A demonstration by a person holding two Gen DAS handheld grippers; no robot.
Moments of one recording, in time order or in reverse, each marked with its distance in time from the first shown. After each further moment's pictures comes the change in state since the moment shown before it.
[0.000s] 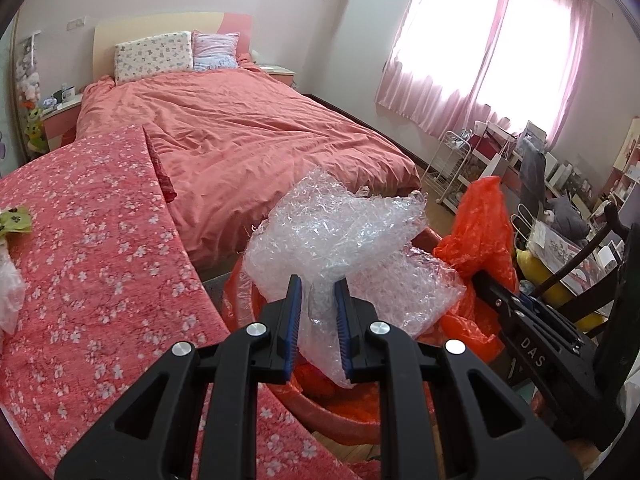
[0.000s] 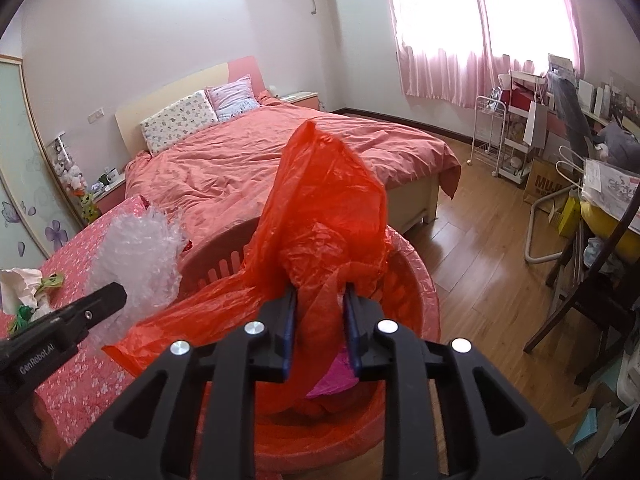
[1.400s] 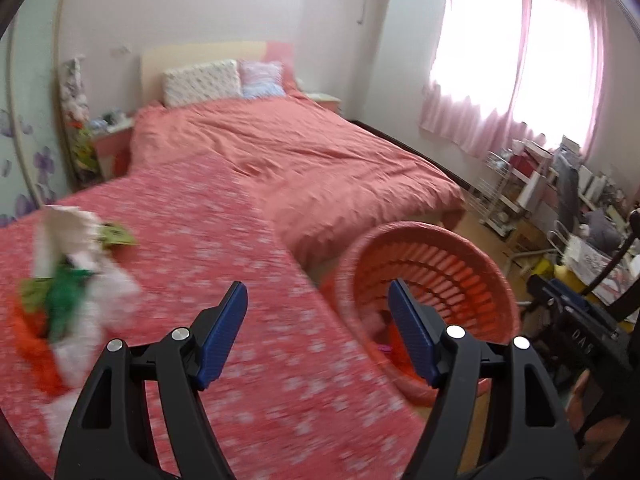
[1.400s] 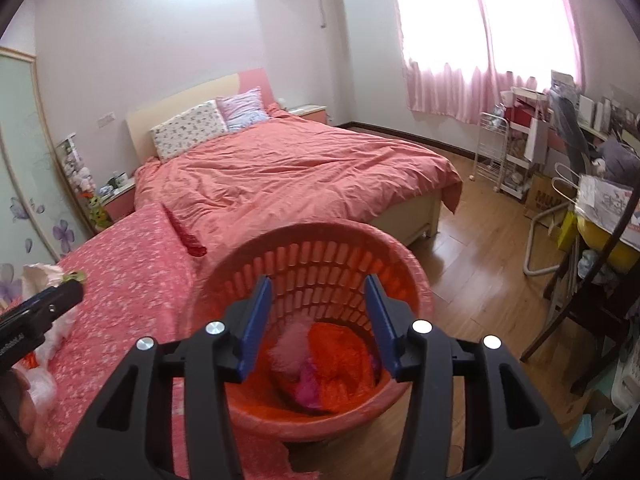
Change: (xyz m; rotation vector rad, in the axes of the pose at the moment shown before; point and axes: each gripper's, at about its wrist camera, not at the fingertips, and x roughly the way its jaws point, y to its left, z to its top) left arm -0.083 0.041 -0.005 0.001 -0.112 0.208; right arm -0.053 0.017 0.003 -0.042 -0.050 0.024
